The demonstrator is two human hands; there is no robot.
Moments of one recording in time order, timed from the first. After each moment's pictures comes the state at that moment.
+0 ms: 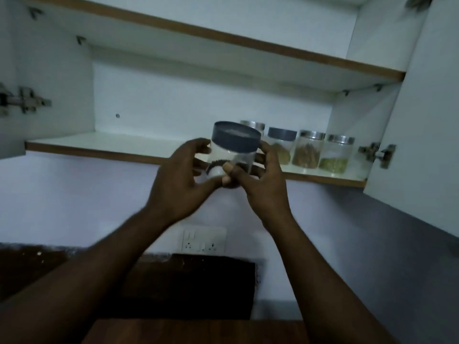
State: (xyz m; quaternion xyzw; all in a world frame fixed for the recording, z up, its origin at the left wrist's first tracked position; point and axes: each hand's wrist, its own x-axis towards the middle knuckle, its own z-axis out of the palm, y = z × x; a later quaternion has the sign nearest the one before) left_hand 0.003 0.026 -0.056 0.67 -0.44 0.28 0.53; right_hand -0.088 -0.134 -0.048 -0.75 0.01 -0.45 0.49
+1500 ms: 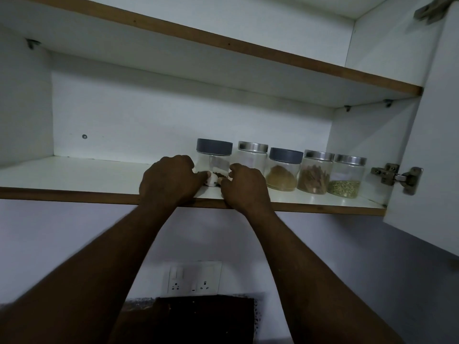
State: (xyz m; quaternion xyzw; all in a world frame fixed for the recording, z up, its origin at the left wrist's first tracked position) left_hand 0.175 -0.057 -0.002 0.87 -0.26 0.32 0.29; right_hand 0.064 -0.187 0.000 -0.89 0.19 -0.40 0.10
